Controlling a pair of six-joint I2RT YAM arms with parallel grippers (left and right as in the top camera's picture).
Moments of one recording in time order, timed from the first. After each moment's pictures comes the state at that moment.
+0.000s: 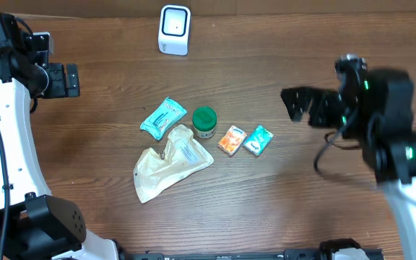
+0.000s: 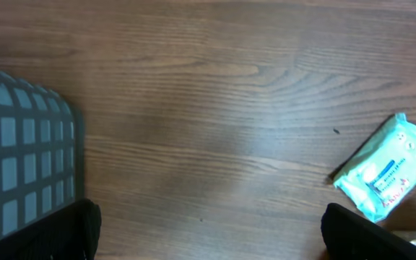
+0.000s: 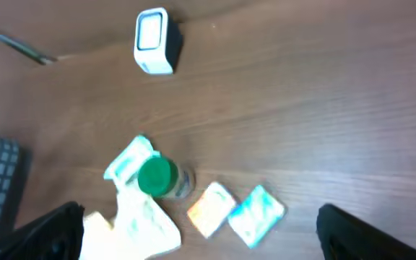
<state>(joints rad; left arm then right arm) 0.31 1.74 1.81 -1.19 0.02 0.18 0.11 1.21 1.36 -0.91 -0.31 0.31</state>
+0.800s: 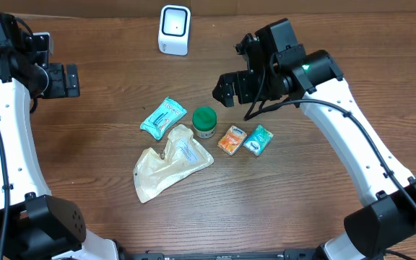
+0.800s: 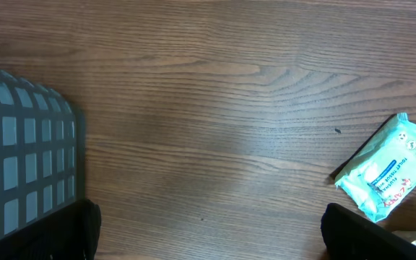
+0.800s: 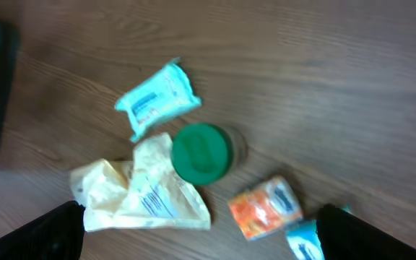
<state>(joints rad) 0.31 1.74 1.81 -1.19 0.02 0.18 0.41 1.75 1.70 -1.00 -0.34 0.20</state>
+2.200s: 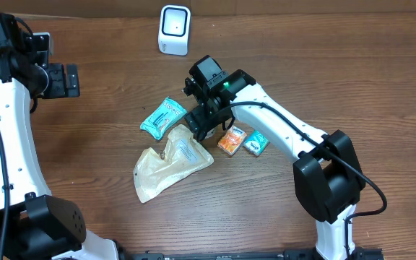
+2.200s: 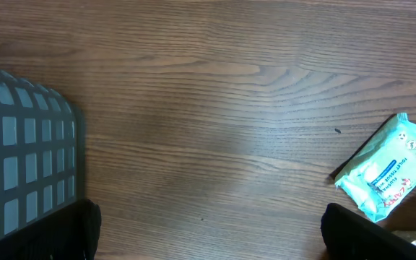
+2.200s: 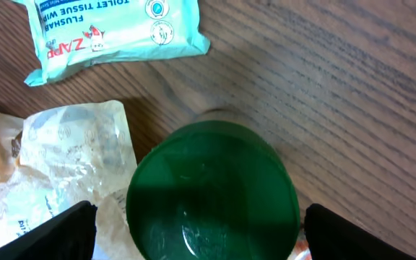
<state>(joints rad) 0.31 1.74 1.81 -1.19 0.02 0.18 0.63 2.07 1.70 -0.92 -0.11 -0.01</state>
